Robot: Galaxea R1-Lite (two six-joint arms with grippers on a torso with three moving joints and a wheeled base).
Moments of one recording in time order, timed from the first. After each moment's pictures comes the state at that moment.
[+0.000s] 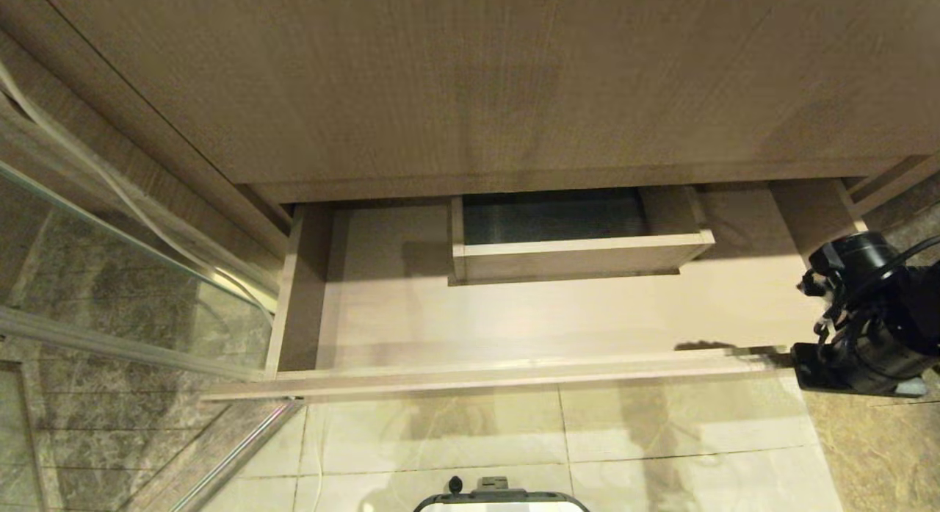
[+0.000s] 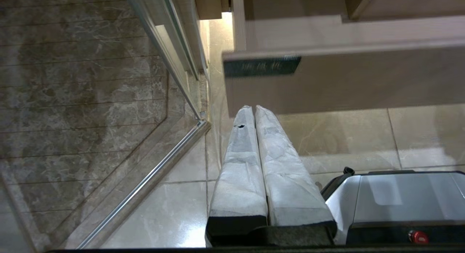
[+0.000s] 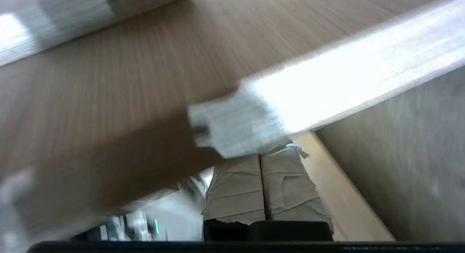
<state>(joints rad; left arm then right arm) 0.00 0.00 0.00 0.00 0.00 0.00 -0.04 1.73 -0.95 0.30 -0.34 0.17</state>
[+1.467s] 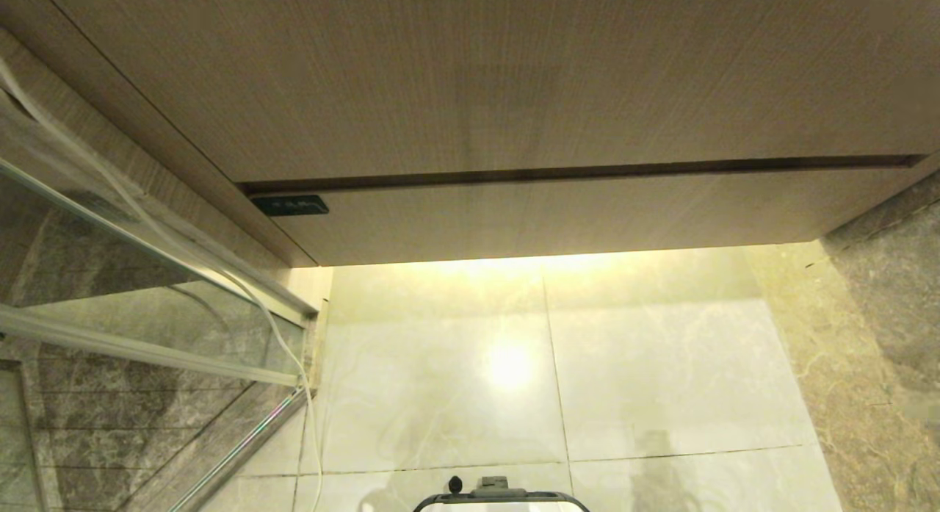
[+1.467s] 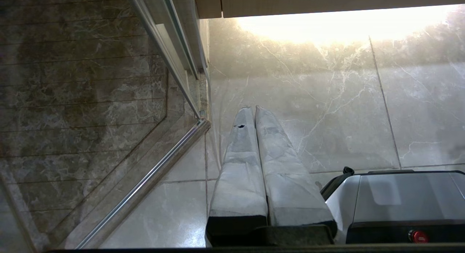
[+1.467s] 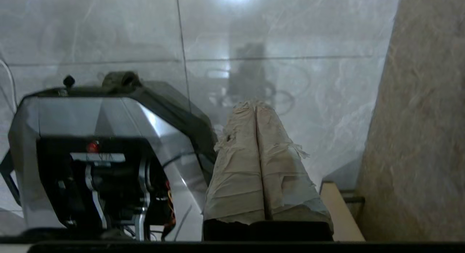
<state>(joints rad) 0.00 0.00 0.00 0.00 0.00 0.00 -0.07 0.99 -0.67 0.34 0.06 -0.06</state>
